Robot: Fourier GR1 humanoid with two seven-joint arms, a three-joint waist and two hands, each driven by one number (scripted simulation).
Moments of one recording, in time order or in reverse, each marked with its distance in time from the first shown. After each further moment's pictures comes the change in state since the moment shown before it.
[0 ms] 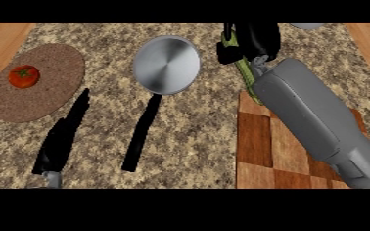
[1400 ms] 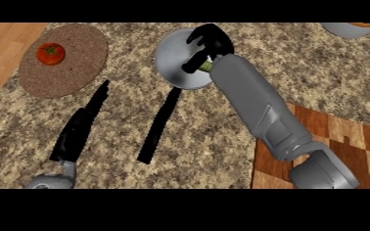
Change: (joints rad) left arm -0.083 -0.028 -0.061 0.014 -0.032 -0.042 -0.014; right arm -0.272 0.326 -0.313 0.818 -0.325 -0.049 -0.298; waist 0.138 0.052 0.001
